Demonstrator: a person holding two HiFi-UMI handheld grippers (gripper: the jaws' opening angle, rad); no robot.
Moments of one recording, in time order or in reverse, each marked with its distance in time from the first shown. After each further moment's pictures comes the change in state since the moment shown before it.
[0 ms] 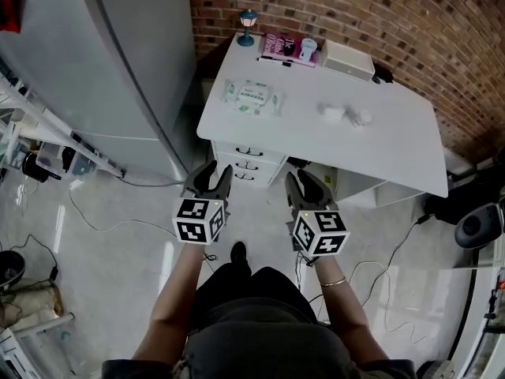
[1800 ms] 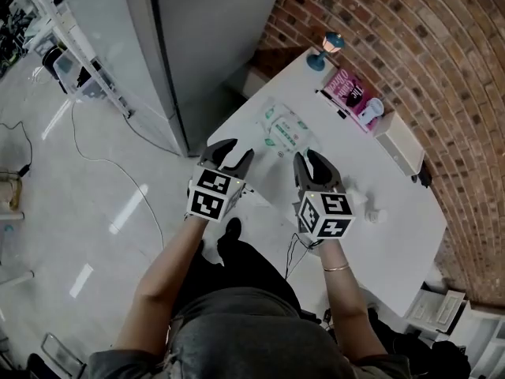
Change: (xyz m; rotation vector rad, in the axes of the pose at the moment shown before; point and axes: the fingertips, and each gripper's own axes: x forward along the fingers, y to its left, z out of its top) left arm 0.148 0.083 0.028 -0.109 0.047 0.251; right arm 0.232 -0.037 0.073 -0.311 0.147 0.364
